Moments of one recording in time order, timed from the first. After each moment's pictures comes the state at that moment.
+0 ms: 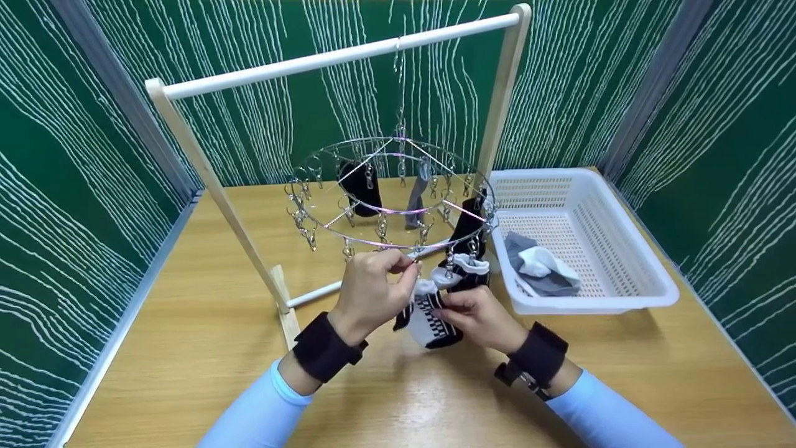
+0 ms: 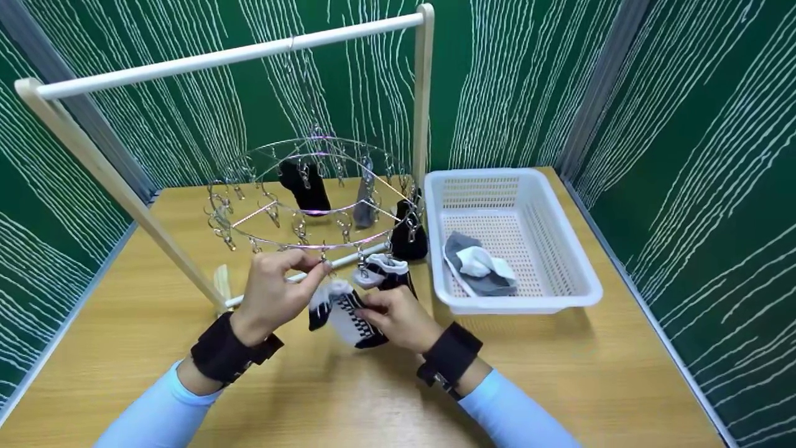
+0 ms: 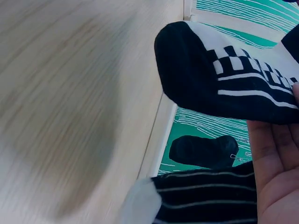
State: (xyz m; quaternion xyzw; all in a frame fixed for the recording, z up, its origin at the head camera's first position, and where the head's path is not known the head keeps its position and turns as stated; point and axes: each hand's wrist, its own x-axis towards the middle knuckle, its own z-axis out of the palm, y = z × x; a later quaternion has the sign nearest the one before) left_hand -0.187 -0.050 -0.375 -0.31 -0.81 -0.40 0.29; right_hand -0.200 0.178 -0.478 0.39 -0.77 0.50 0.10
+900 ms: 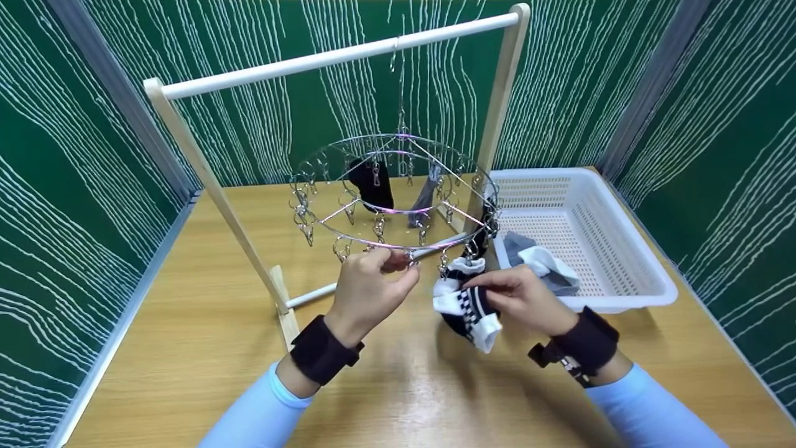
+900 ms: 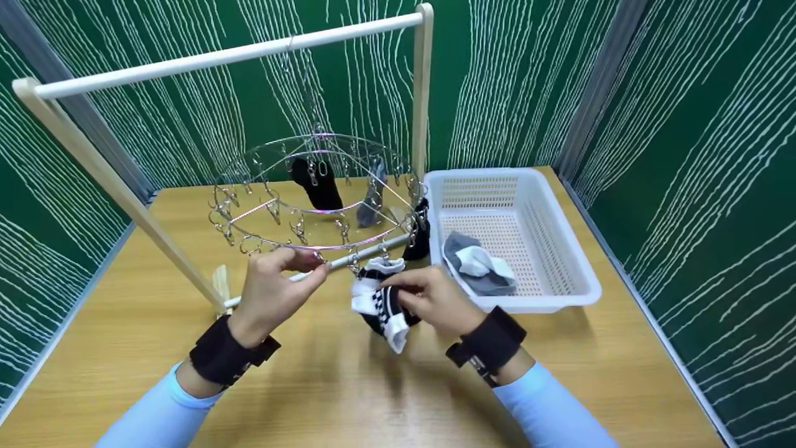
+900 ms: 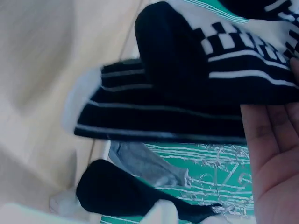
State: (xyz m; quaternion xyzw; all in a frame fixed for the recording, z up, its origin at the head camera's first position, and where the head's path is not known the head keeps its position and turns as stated) left_hand -0.187 -0.052 -0.379 -0.25 -0.82 -0.45 0.25; right_hand -0.197 0.232 -0.425 0.39 -0.77 0.49 0.09
